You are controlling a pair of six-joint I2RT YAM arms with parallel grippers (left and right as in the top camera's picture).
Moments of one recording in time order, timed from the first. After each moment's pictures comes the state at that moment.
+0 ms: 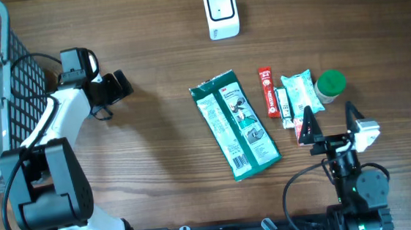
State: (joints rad) left arm 0.12 1.80 1.10 -0.48 0.11 -0.34; right arm 0.08 0.01 0.01 0.03 0.00 0.21
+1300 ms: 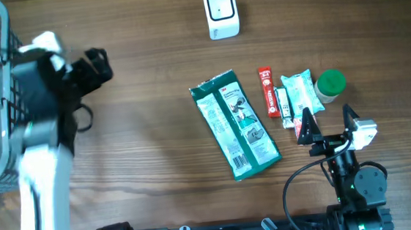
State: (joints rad) left arm 0.13 1.20 1.10 -0.49 0.11 -0.34; right arm 0.08 0.01 0.01 0.00 0.00 0.22
